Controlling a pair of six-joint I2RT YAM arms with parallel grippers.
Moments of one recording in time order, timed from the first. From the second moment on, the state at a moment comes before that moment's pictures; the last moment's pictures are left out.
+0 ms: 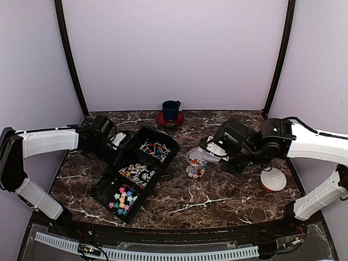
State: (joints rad) left arm -0.46 1.46 0.92 -0.55 0.20 -0.01; right arm 1.16 1.33 1.22 -1.01 0.55 -0.13
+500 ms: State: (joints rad) left arm -0.46 1.47 0.95 -0.58 0.22 -0.01; right arm 1.19 1.61 1.58 -1.00 0.59 -0.26
